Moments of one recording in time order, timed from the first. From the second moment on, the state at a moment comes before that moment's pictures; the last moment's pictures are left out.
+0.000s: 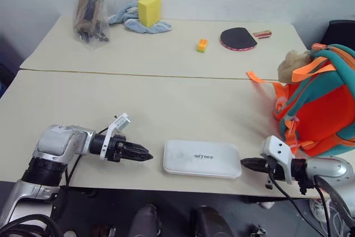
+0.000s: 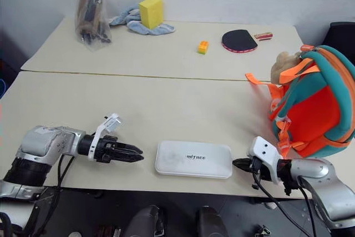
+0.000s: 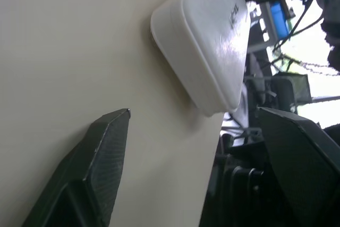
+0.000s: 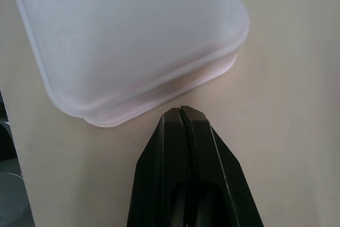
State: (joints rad) left arm -0.53 0.71 -0.08 0.06 -0.59 1.39 -1.16; right arm 0.10 -0.88 -0.07 -0.35 0.33 0.44 0.99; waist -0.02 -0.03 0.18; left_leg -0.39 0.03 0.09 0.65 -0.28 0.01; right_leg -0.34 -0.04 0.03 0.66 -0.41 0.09
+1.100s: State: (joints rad) left arm -0.62 0.59 -0.02 0.21 -0.70 1.53 -0.94; right arm 0.18 -1.01 -0.18 -0.32 0.34 0.45 1.10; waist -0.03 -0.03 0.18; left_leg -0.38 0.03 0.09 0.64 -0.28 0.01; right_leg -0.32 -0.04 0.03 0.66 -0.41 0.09
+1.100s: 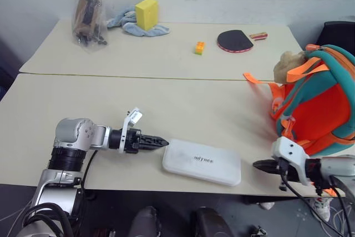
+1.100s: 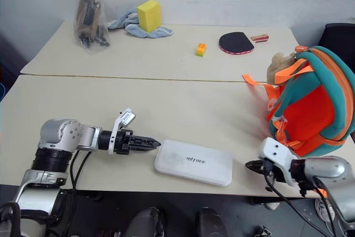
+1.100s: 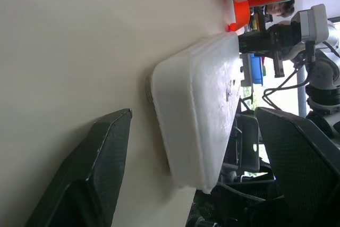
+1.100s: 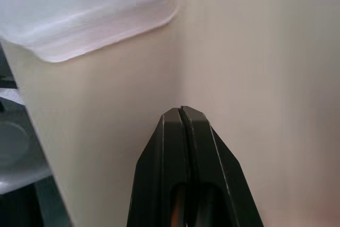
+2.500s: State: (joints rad) left arm -0.73 0.51 -0.28 0.40 -0.67 1.32 -1.15; right arm 0.01 -0.89 0.03 -0.39 0.33 0.51 0.98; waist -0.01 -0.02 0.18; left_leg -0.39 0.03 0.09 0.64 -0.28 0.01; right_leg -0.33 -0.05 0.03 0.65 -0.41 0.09
